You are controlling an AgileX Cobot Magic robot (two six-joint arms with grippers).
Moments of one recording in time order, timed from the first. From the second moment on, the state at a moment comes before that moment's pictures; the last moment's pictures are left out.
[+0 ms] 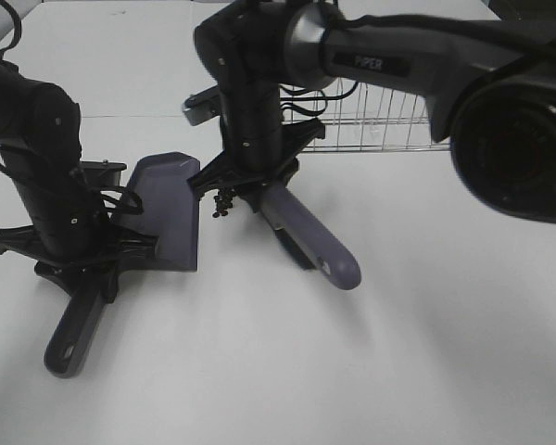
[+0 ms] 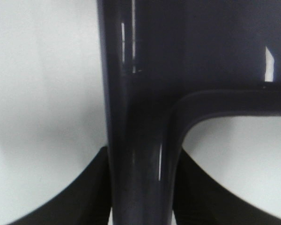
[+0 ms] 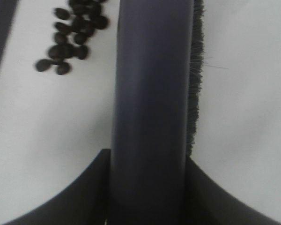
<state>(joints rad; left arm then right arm) -0.36 2.08 -1.18 -0.02 0.80 -0.29 0.69 2.49 -2.12 -0.23 1.16 0.26</state>
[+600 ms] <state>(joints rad) -0.36 2.09 -1.18 -0.03 0.79 -0.29 0.78 2.62 -2.47 -0.07 1.24 0.22</state>
